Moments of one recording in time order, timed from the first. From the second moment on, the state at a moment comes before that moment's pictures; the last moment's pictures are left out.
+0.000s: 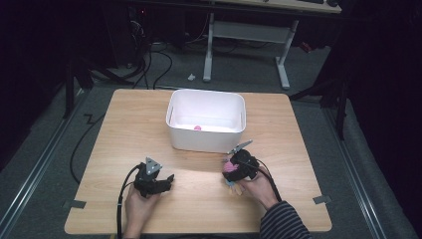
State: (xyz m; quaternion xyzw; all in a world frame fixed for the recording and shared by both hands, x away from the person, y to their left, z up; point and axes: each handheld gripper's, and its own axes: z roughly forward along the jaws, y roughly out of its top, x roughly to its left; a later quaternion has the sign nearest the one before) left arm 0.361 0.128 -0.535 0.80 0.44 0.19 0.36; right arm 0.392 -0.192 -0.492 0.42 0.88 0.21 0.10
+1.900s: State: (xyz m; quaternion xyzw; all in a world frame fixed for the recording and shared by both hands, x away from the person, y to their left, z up) left arm 0.361 0.128 -0.536 0.80 0.44 0.19 0.36; right arm 0.374 -0.249 -0.385 0.37 0.87 0.29 0.13
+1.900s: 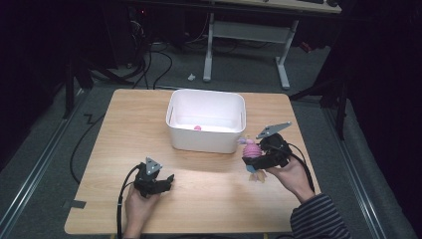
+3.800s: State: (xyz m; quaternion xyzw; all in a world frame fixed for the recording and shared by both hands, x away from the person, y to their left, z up) left arm 0.361 0.128 -0.536 0.80 0.44 0.19 0.36; right arm 0.480 -0.200 -0.319 0.35 0.87 0.30 0.15
